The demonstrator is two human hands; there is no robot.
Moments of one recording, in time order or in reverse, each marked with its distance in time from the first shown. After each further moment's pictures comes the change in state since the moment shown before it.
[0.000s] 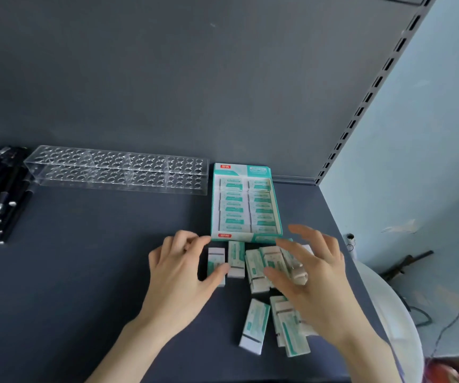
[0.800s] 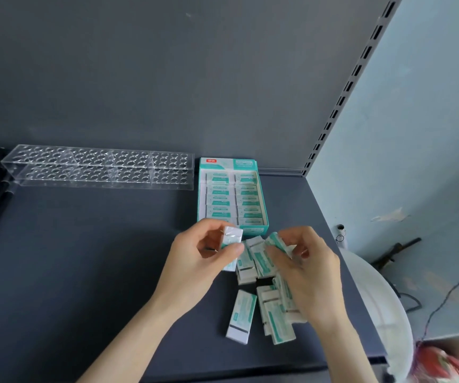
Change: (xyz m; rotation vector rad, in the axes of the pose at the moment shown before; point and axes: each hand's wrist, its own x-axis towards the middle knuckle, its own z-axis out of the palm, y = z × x) left_hand 0.011 0.039 -0.005 -0.859 -0.159 -0.104; right_hand -0.004 0.004 0.008 0.428 0.223 0.288
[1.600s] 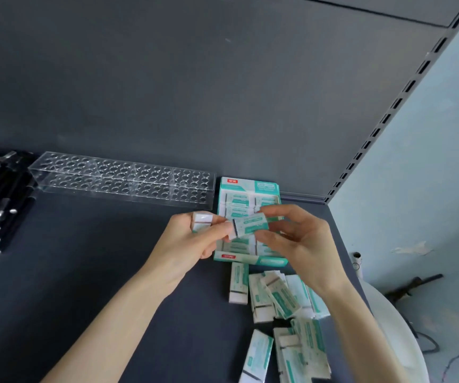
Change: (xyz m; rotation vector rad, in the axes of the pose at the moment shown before) left_hand 0.054 0.010 -0.038 -0.224 0.032 -0.160; right_hand 0.075 -0.041 0.022 0.458 -0.418 -0.053
